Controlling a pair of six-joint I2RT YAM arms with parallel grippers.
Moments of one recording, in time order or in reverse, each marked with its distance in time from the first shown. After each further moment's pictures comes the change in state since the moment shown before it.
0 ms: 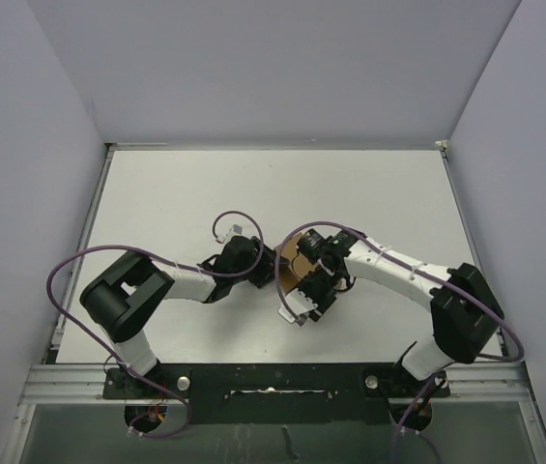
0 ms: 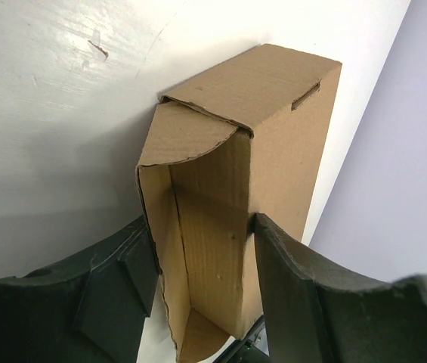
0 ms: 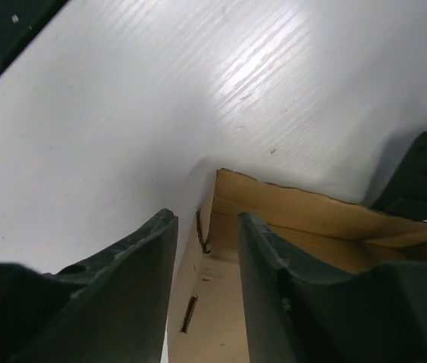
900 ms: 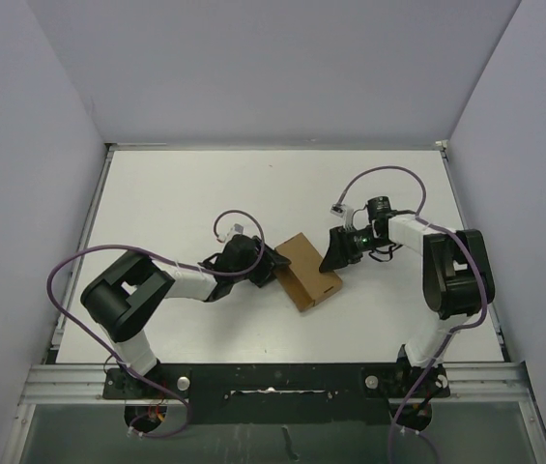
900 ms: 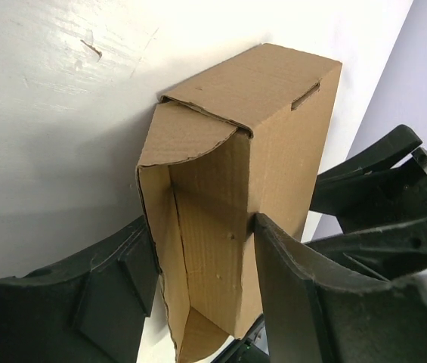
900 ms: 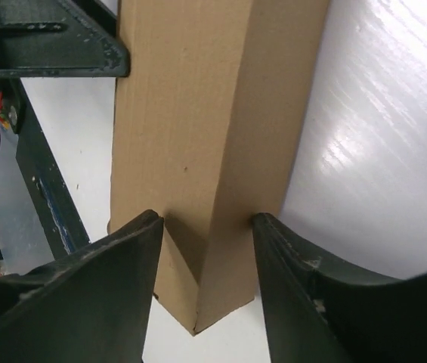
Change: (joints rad) left arm 0.000 0.004 0.013 -0.012 0.006 0.002; right arm -0.637 0.194 -0.061 0.478 -0.474 1.394
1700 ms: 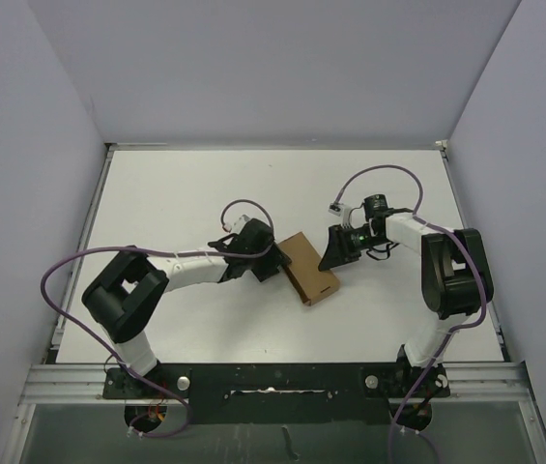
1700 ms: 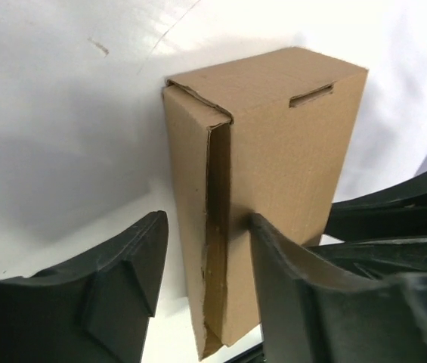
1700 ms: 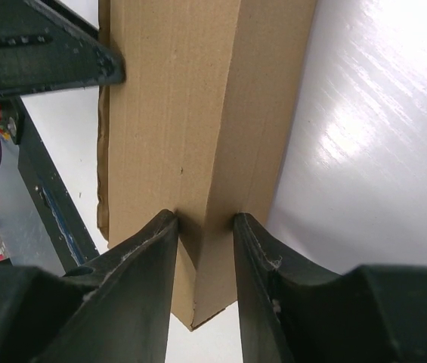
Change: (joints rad) left arm -0.029 -0.001 0.273 -0.484 -0.083 0.042; right arm 0.028 0.017 0.025 -0.004 0.048 0.085
